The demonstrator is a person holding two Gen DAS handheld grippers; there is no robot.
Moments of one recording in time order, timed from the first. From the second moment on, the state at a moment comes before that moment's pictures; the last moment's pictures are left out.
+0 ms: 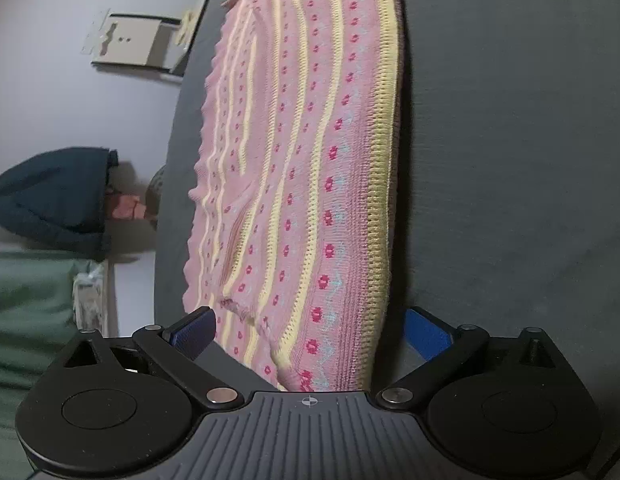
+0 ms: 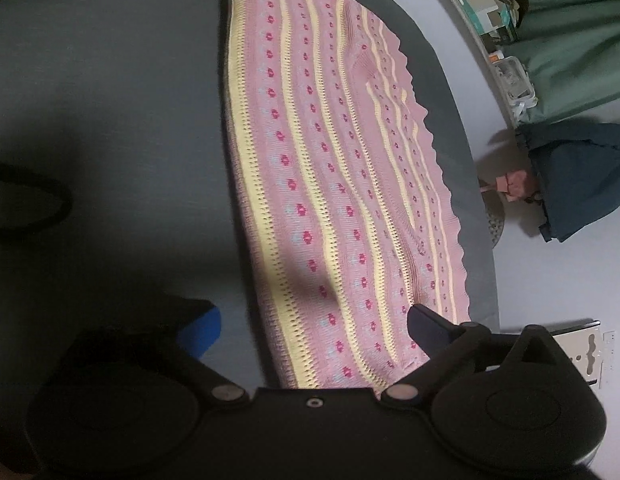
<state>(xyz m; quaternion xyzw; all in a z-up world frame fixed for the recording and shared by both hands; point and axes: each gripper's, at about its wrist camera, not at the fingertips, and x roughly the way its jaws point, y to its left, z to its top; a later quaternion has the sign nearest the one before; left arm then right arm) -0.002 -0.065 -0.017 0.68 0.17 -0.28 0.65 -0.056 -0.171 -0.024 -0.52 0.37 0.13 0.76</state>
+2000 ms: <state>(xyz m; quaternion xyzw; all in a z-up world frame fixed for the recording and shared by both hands) 0.013 -0.047 0.003 0.61 0.23 -0.33 0.68 -0.064 -0.180 -0.021 -0.50 0.36 0.12 0.78</state>
